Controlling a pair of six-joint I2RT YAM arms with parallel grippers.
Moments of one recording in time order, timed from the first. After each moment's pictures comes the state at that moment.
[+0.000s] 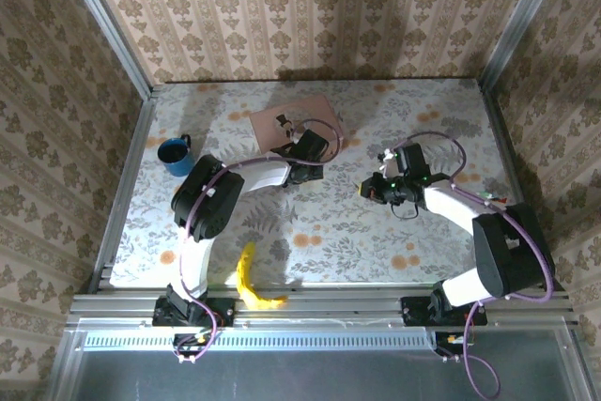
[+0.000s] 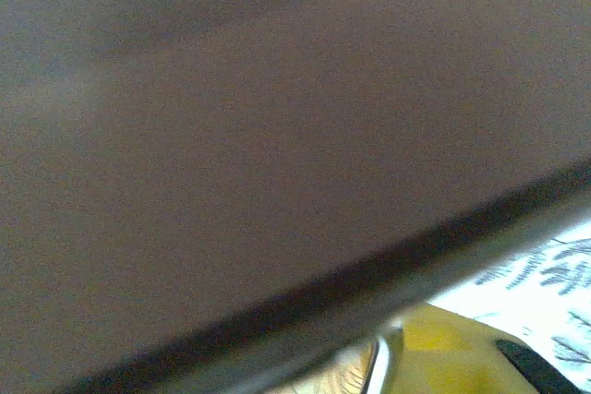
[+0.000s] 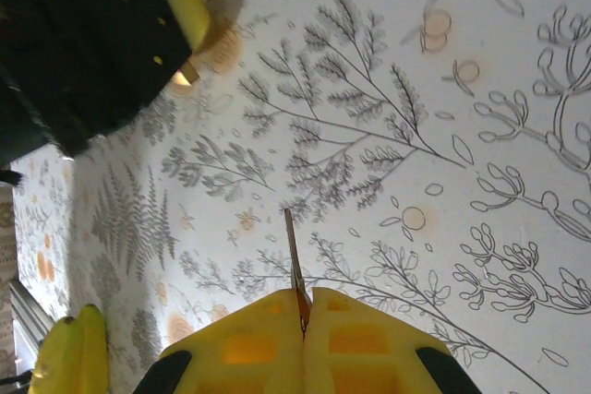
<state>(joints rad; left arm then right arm) -0.76 2.06 1.35 -0.28 -0.16 -0.68 0.24 1.47 0.71 -0.18 -0.53 0.53</state>
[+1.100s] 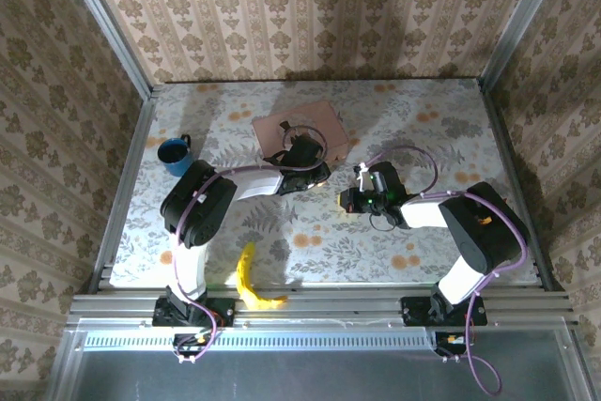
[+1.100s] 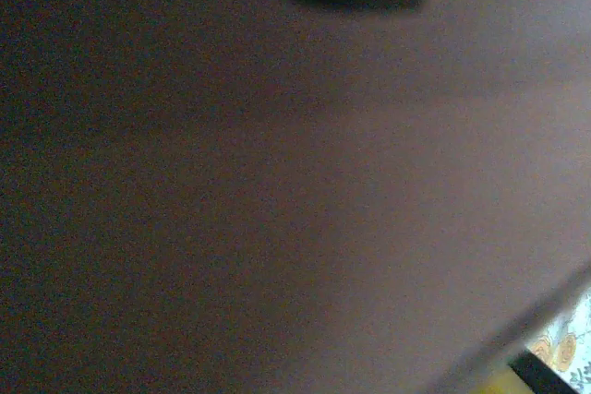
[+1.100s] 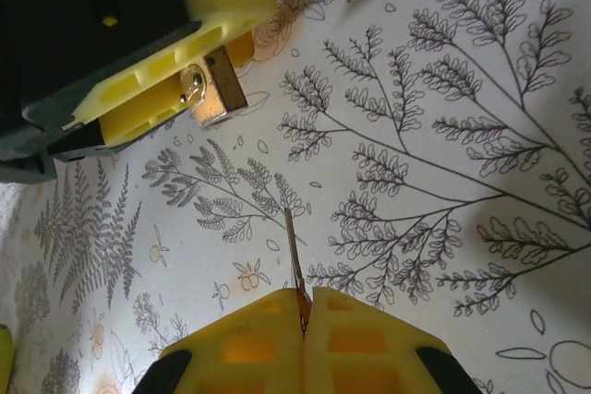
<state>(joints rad) -0.76 1.97 1.20 -0.07 0.05 -1.04 0.43 1.65 0.57 0.35 -0.38 0.53</state>
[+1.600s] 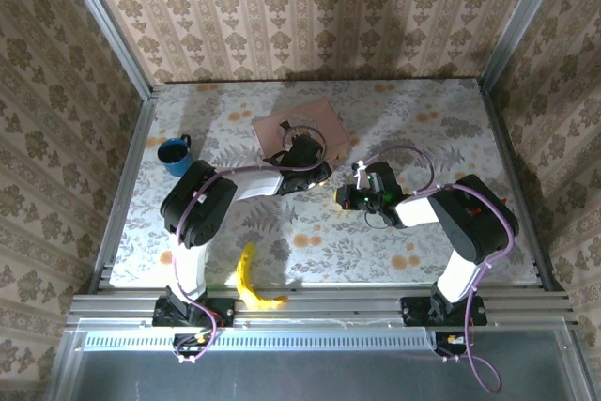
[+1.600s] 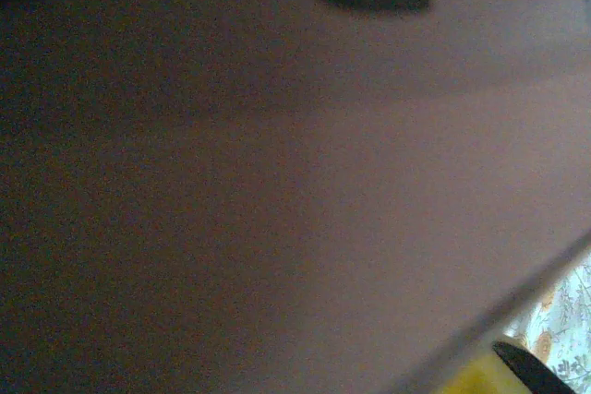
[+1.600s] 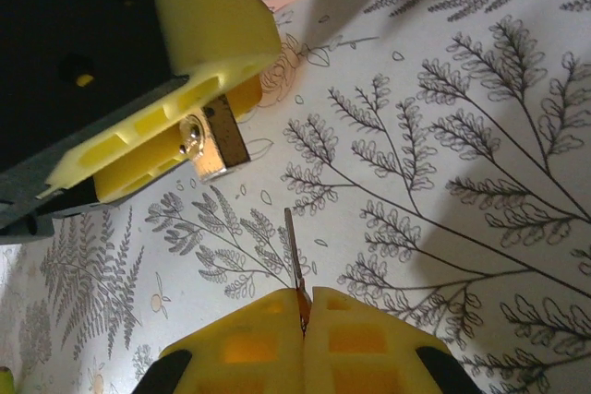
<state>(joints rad) -0.76 1.97 1.19 -0.04 0.07 -1.07 0.44 1.73 0.58 0.50 -0.37 0.59</state>
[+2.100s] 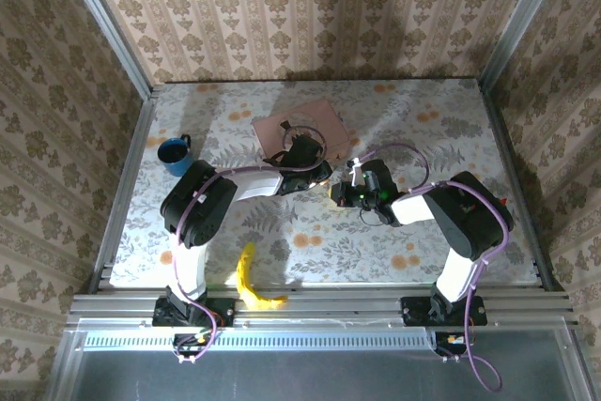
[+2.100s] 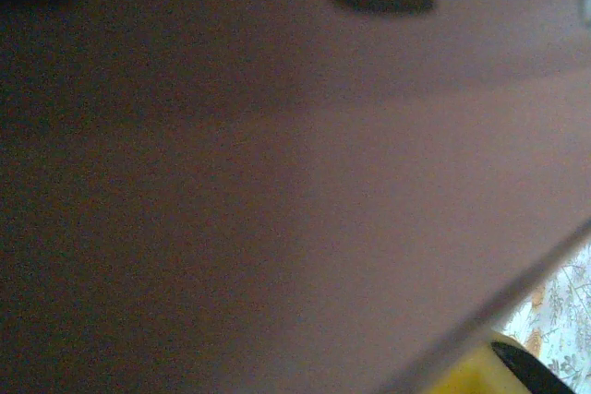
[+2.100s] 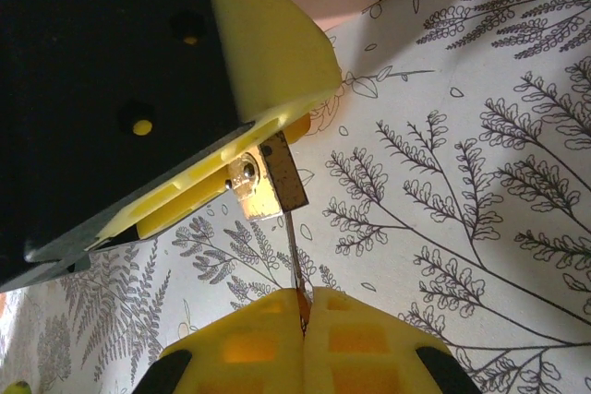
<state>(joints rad) -0.76 1.97 1.18 -0.02 0.08 -1.08 0.46 1.77 0.62 0.53 -0.37 0.61</state>
